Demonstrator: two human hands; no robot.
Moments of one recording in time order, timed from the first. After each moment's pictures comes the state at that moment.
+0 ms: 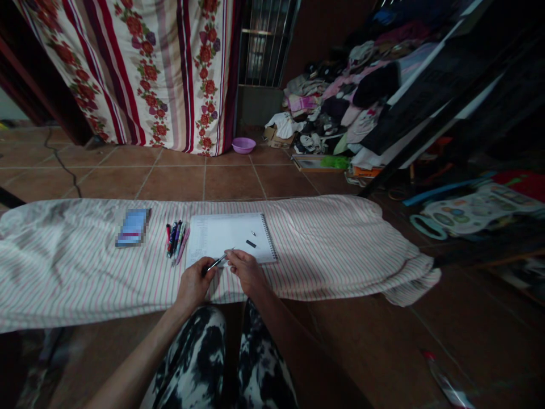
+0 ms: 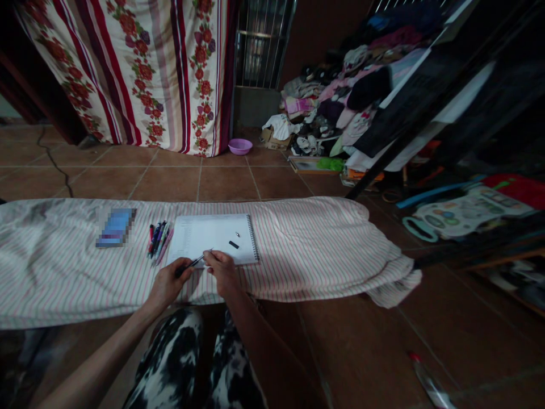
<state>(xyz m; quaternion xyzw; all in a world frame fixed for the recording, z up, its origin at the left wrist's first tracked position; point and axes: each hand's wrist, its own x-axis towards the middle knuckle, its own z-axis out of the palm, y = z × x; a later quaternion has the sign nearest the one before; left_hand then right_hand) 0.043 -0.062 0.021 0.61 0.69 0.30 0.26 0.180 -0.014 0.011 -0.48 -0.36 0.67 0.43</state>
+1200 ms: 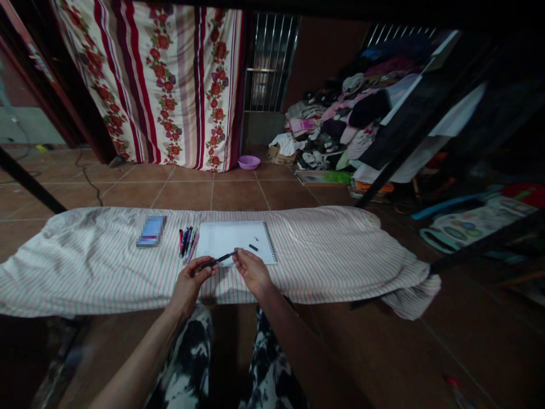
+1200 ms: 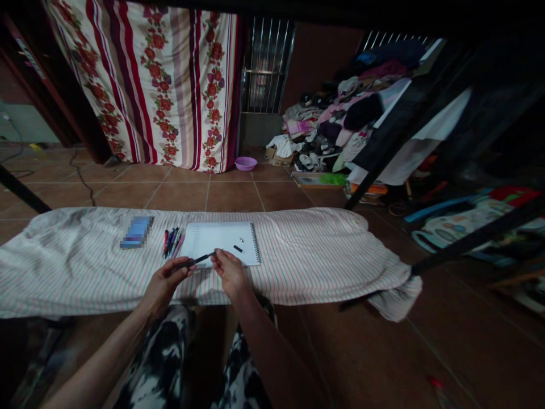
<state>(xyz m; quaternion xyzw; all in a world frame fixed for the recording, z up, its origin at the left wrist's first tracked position) 0.042 -0.099 0.051 0.30 0.51 0.61 0.53 0.186 -0.029 0.035 -0.40 -0.19 0.73 0.52</state>
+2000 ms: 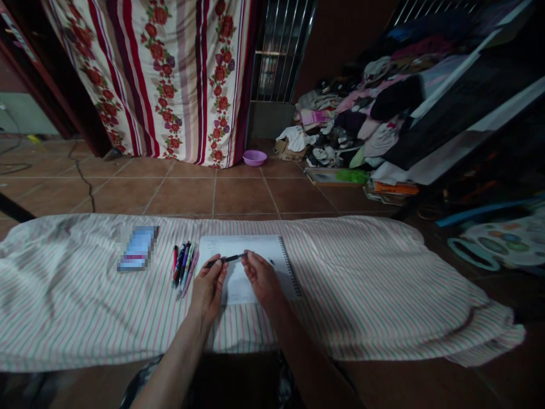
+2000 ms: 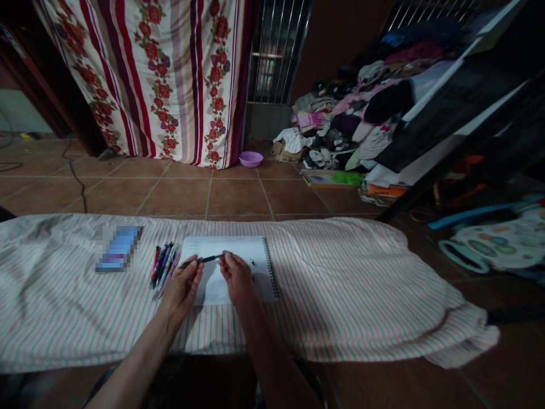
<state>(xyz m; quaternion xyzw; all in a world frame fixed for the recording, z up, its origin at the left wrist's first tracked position) 0.055 0.012 0.028 0.01 0.42 0.72 0.56 0.166 0.058 0.009 -0.43 -0.20 0.71 0.53</state>
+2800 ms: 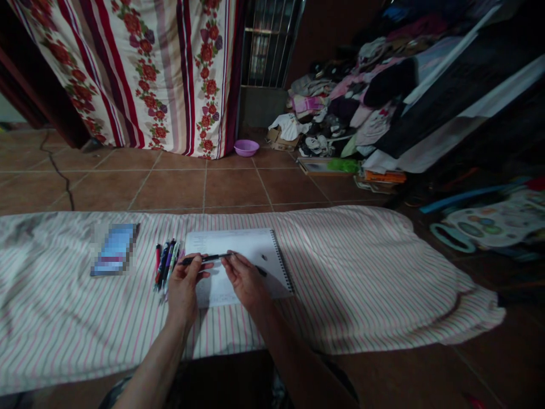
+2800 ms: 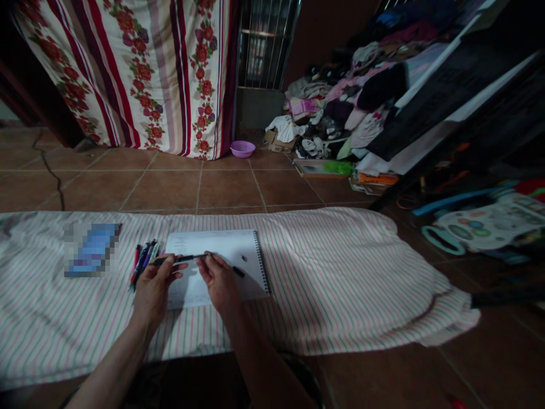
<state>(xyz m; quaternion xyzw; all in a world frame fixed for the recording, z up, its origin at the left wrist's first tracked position) 0.046 0.011 0.025 0.17 0.52 0.71 0.44 0.157 0.052 -0.009 -0.36 -0.15 0.77 0.51</state>
